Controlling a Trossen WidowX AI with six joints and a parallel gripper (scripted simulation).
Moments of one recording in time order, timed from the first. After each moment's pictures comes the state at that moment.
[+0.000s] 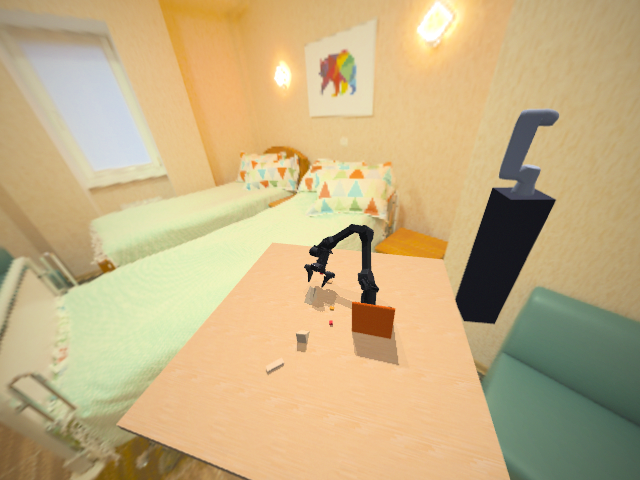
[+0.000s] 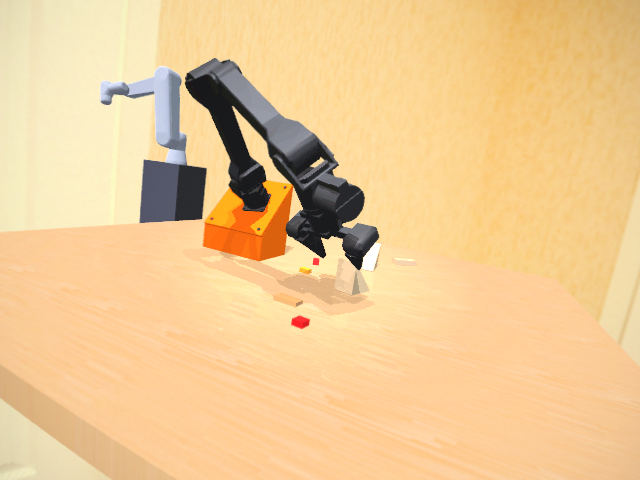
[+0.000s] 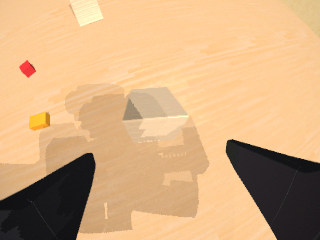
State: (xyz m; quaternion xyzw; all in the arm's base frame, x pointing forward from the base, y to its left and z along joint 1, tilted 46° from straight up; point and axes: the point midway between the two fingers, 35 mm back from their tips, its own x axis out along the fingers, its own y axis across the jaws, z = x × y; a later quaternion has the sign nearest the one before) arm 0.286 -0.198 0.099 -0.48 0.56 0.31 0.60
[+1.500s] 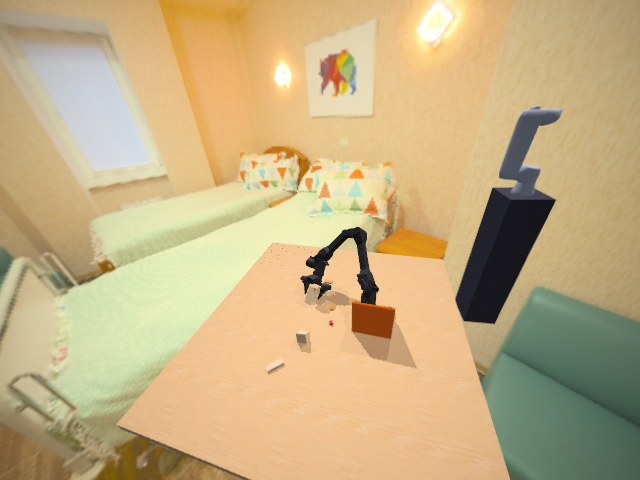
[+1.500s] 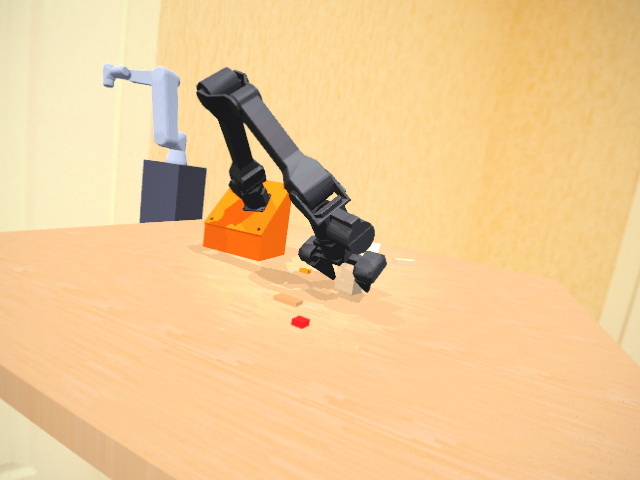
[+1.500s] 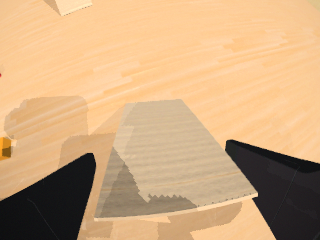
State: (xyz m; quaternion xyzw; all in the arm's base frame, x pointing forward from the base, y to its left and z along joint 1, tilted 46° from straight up) arm 0.299 -0.207 0.029 -0.48 0.56 0.31 0.60
